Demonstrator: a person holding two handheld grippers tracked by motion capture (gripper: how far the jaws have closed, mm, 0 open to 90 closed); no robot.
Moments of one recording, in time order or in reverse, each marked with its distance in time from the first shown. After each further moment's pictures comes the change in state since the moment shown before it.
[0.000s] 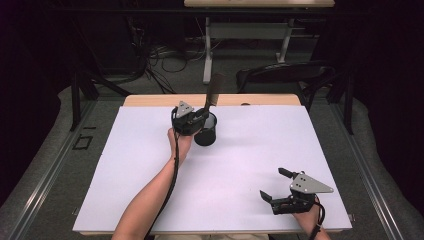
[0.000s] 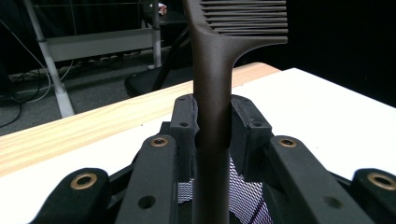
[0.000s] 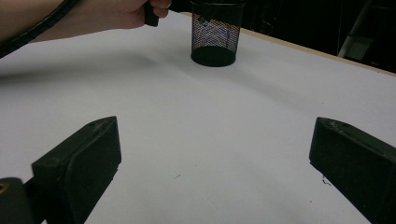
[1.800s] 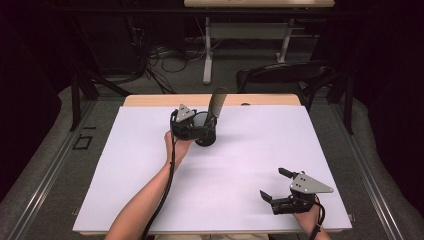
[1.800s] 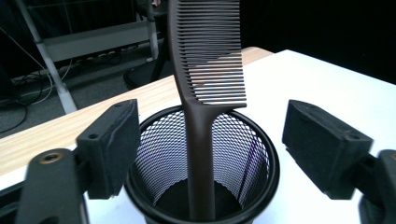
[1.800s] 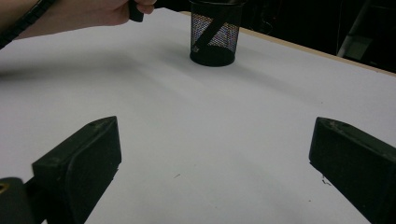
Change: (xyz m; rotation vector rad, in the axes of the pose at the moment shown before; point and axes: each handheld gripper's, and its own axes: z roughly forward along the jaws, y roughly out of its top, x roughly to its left) left arm -0.011 0.003 -0.022 0.046 -0.011 0.074; right arm 0.000 0.000 0.000 0.004 -0.003 -0.002
